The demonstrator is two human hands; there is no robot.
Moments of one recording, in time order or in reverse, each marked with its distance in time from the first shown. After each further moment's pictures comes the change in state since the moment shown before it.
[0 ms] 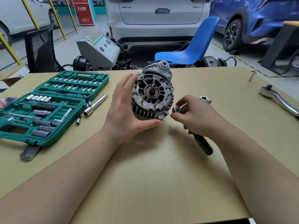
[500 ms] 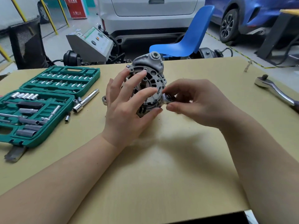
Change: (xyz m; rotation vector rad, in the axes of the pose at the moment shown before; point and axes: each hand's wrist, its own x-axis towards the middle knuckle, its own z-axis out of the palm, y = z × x) left_hand -0.004 0.027 0.026 0.243 0.164 0.210; right_hand -0.012 -0.003 -0.035 0.174 -0.062 -0.489
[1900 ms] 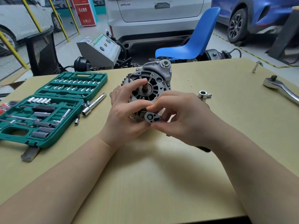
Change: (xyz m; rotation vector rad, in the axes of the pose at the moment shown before) left_hand 0.002 -0.013 -0.021 -0.261 -0.201 0.008; right_hand -0.007 -0.032 0.037 -0.083 -0.016 -0.122
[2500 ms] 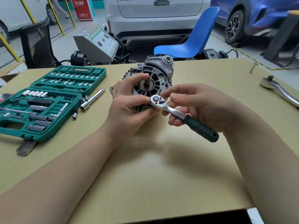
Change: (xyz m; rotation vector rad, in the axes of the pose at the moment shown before) left_hand 0.002 0.011 0.000 -0.139 0.027 -0.147; right_hand 0.005 0.021 -0.030 0.955 -0.232 0.562
